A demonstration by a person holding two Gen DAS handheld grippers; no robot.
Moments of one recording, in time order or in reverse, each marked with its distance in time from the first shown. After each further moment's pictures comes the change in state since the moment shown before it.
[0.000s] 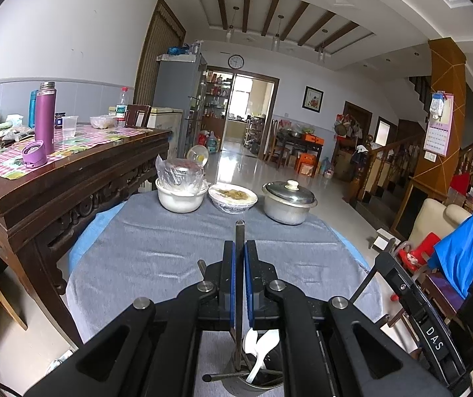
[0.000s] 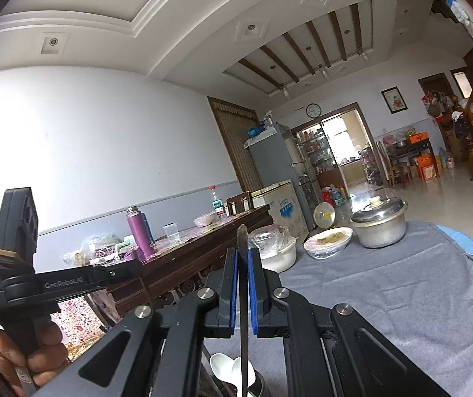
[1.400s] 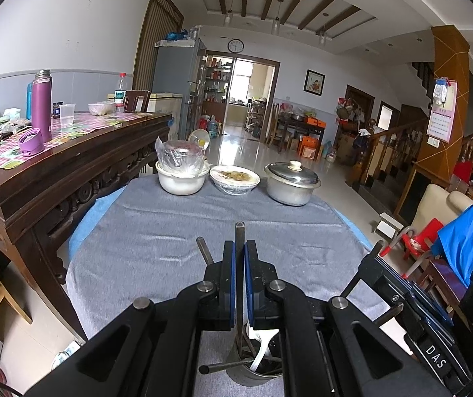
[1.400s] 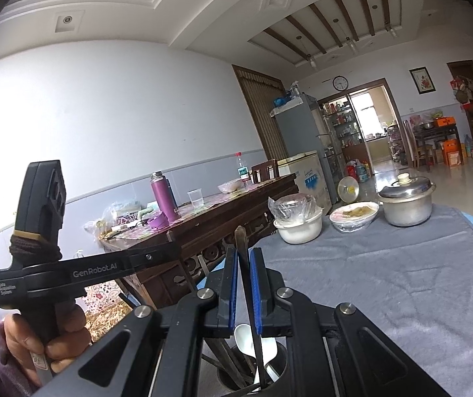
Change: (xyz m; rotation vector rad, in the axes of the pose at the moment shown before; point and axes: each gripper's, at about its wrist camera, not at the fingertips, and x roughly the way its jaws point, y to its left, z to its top) left arm 0.014 0.000 -0.013 0.013 0.075 0.014; right arm 0.014 0.013 -0.017 -0.041 0.147 0.108
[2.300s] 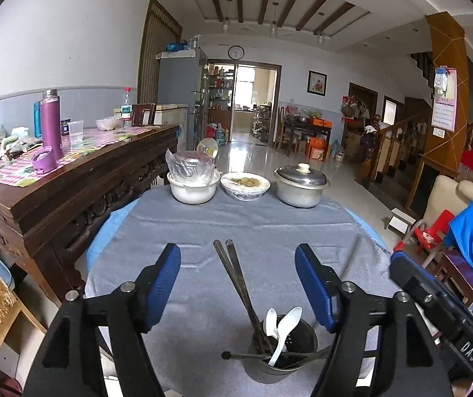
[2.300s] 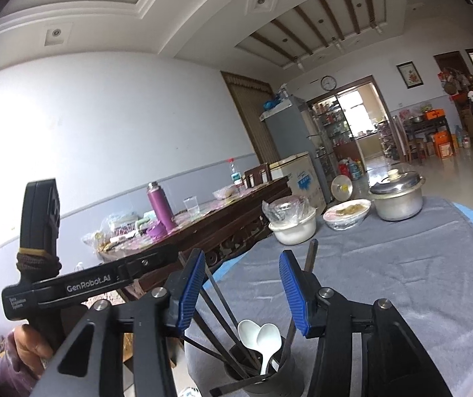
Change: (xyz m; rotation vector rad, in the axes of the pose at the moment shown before) left arm -0.016 -0.001 0.000 0.064 -0.029 0.059; right arm -0.023 -0.003 0.001 0.067 -0.034 -0.033
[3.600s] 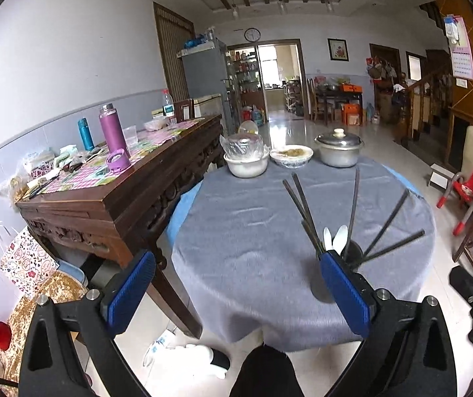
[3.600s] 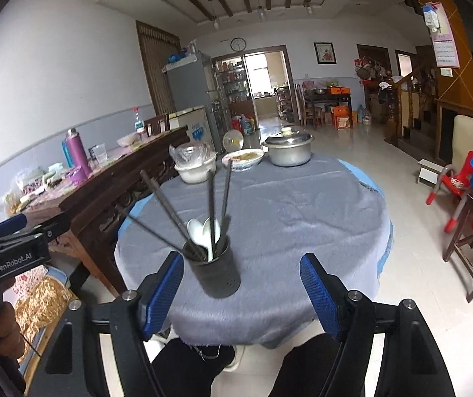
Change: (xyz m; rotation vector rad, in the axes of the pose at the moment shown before) left arm -0.111 0.018 -0.035 0.155 0.094 0.232; right arm -0.102 0.107 -0.029 -0.025 0.251 -0.549
